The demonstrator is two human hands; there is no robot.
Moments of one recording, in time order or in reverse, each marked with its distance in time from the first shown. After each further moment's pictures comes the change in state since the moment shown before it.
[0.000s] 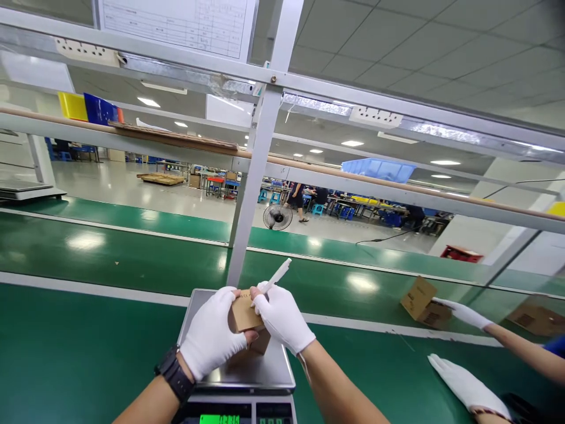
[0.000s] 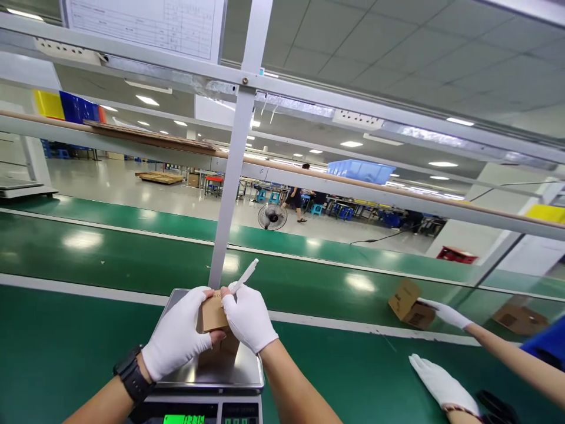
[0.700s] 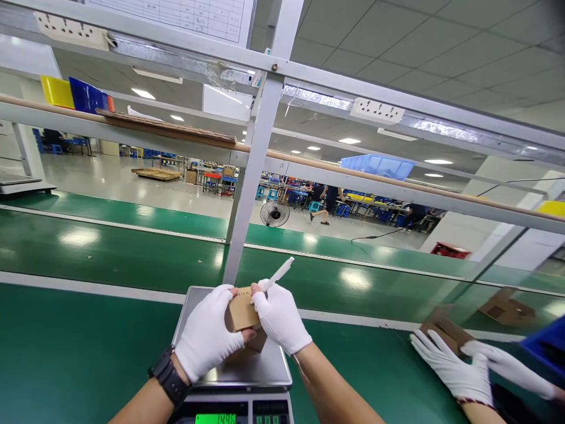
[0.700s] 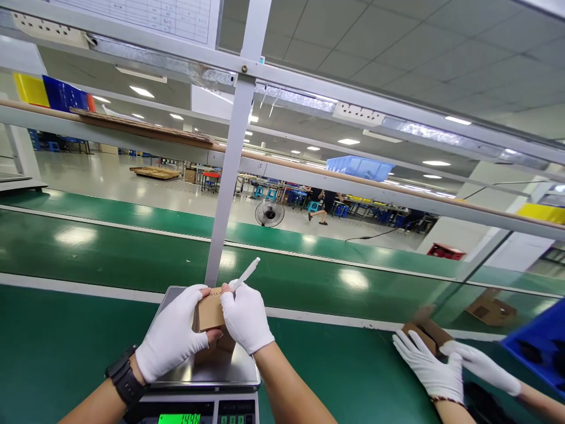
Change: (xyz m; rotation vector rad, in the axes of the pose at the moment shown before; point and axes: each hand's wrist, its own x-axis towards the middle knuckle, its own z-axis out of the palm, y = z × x) left_hand 0.000 -0.003 0.001 -0.001 0.010 0.019; right_hand -0.003 0.001 0.002 -0.054 0.080 0.029
